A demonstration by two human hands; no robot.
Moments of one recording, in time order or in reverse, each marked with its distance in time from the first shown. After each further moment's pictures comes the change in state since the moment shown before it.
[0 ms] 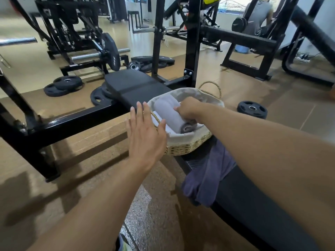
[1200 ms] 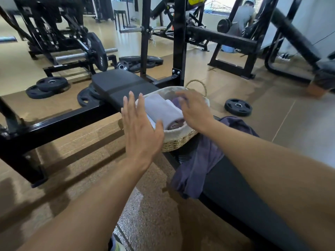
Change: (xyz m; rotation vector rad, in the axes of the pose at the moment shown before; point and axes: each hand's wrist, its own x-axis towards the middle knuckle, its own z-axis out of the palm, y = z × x) left_hand -0.010 0.022 0.002 -0.127 0.143 0.135; right_hand -0.032 0.062 0.016 0.304 0.541 -0.305
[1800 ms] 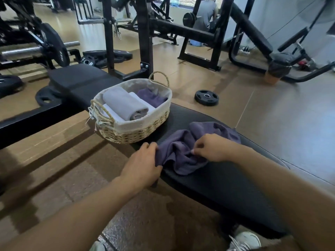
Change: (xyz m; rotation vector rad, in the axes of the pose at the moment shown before) left_hand -0.086 0.024 0.046 0.160 -0.721 0.161; right_hand -0.150 0.076 -0.106 -0.364 -0.693 0.337
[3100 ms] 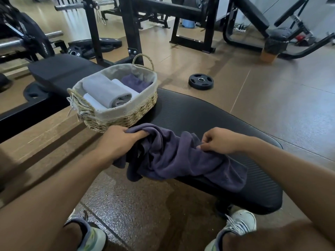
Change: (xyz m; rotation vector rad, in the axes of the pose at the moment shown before) left_hand 0.007 0.002 -0.036 -0.522 0.056 -0.363; right_hand -0.025 0.053 0.027 0.230 -0.023 0.167
